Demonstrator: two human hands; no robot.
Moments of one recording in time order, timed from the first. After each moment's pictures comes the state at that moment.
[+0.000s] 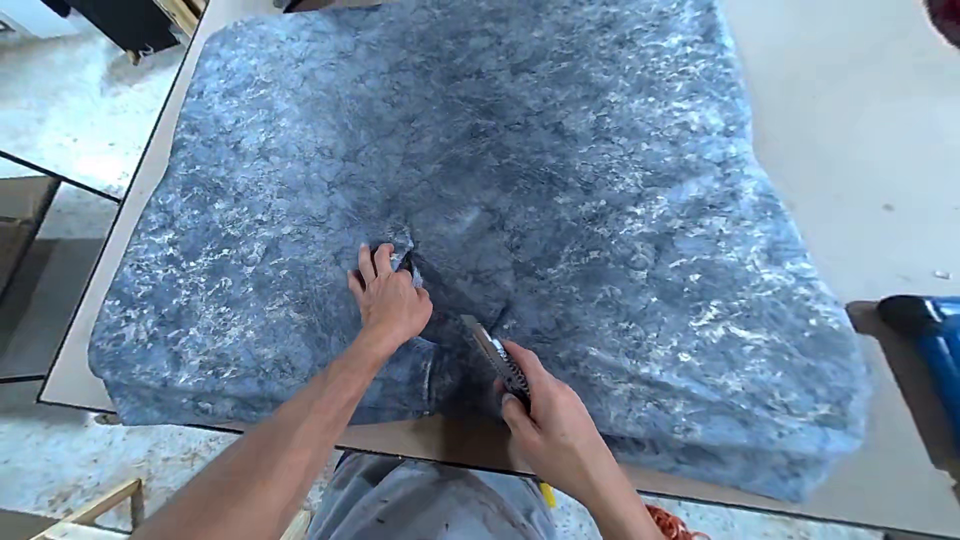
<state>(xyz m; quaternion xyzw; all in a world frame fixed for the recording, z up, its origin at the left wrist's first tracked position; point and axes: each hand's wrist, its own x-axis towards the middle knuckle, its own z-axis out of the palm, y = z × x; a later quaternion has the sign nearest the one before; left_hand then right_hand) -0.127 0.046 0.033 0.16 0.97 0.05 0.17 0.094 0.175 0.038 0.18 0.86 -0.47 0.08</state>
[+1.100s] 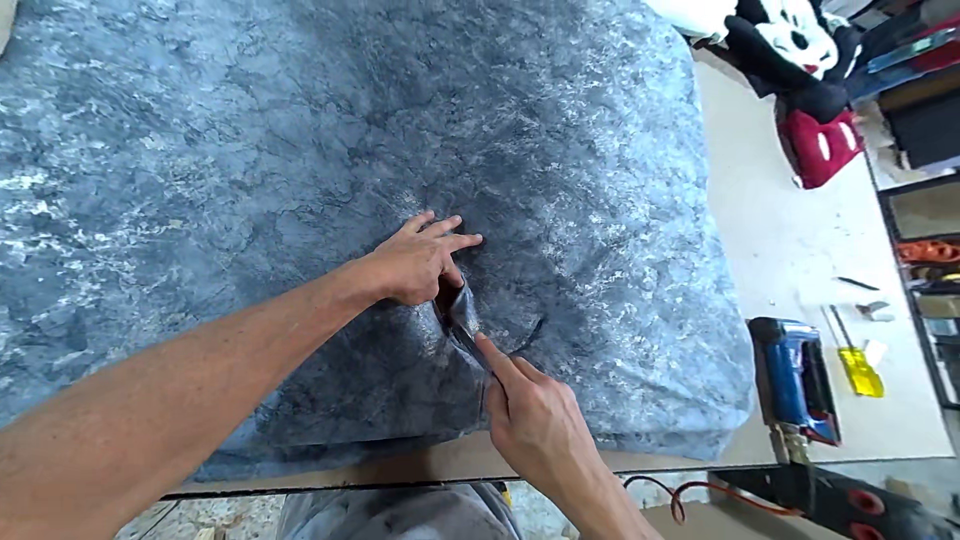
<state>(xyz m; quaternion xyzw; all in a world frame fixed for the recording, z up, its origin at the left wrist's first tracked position) -0.250 0.011 0.018 0.62 0.73 0.10 0.28 0.010 0.080 0.059 0.17 0.98 -0.14 0.03</state>
